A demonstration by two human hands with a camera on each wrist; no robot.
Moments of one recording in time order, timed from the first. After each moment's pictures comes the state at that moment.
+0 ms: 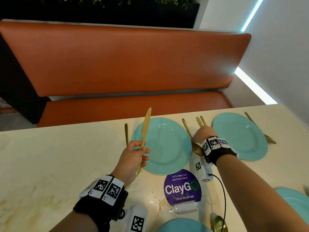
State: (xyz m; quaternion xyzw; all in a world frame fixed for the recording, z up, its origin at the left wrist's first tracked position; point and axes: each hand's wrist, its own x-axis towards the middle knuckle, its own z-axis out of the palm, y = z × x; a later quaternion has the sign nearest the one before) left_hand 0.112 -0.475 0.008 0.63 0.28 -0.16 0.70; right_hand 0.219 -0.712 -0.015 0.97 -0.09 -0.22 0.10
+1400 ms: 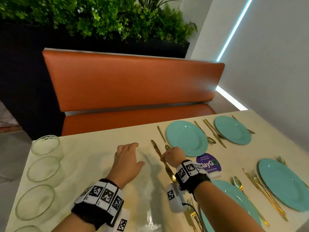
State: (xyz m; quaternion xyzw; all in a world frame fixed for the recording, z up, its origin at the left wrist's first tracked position) left_hand 0.006 -0.239 0.063 0.95 -0.06 -0.08 0.31; right_hand 0.036 -0.420 0.048 0.93 -0.19 -0.19 -0.25
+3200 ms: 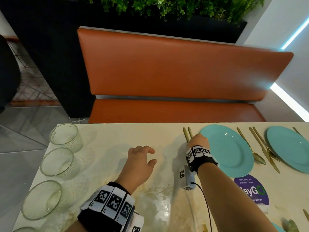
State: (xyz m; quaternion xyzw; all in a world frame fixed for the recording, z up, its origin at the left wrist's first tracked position) left_hand 0.052 -0.226 0.024 0.92 0.05 -0.12 0.37; right_hand 0.180 -0.428 -0.033 0.94 -0.26 -0.13 -0.17
